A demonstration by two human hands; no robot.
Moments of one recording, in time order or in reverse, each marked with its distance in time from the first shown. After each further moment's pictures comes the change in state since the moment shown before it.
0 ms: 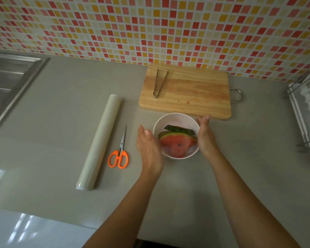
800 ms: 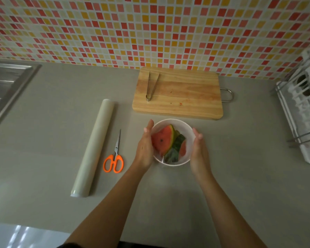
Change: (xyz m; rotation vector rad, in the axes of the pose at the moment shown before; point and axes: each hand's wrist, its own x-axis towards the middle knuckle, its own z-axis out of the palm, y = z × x) left_hand 0.027 0.003 -0.005 -0.086 -0.409 0.023; right_hand -0.058 0.022 0.004 0.168 0.046 -0.124
